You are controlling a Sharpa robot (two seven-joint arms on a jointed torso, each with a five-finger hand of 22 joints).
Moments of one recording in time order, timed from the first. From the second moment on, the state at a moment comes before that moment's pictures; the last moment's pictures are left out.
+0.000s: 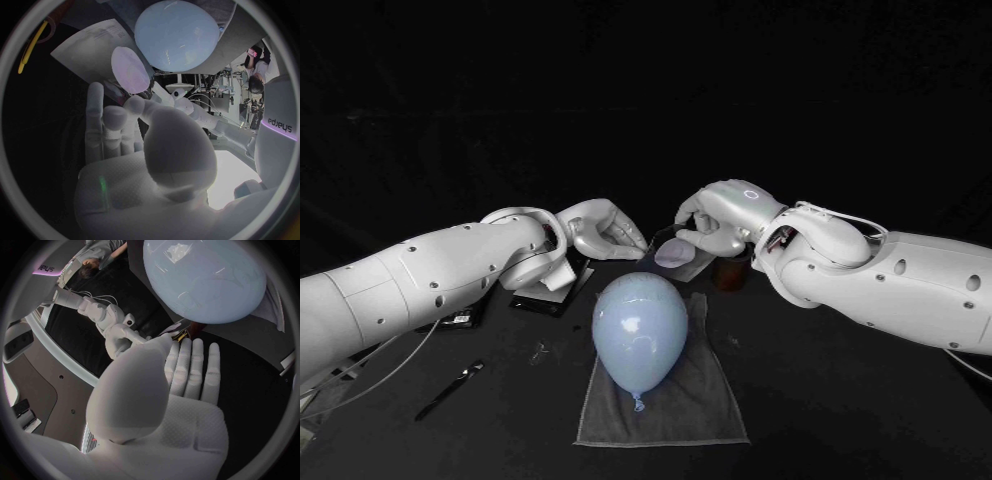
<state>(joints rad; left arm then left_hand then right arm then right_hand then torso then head) 1.33 -0.64 -0.06 1.19 -0.82 0.06 0.21 1.59 -0.21 0.42 0.26 0.05 0.99 0.18 0.22 0.31 1.13 0.15 0.07 0.07 0.86 0.11 0.44 0.43 0.15 0.85 0.29 0.10 0.07 1.41 -0.73 -0.16 1.52 -1.61 -0.48 -0.06 1.30 -0.05 0.54 0.06 0.05 1.06 0.07 0.35 0.37 1.38 -0.01 0.77 0.76 1.36 -0.06 0.99 0.91 0.17 1.09 0.08 0.63 0.49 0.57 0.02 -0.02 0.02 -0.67</state>
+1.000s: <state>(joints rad) 1.33 -0.64 -0.06 1.20 -0.85 0.01 0.23 1.57 -0.23 0.53 0.22 0.05 0.96 0.20 0.20 0.31 1.11 0.15 0.07 0.07 0.90 0.12 0.43 0.44 0.15 0.87 0.29 0.10 0.07 1.41 -0.74 -0.15 1.53 -1.56 -0.48 -0.07 1.30 -0.05 0.54 0.06 0.05 1.06 0.07 0.35 0.37 1.39 -0.01 0.77 0.76 1.37 -0.06 0.99 0.91 0.16 1.09 0.08 0.63 0.50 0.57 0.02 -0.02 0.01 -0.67</state>
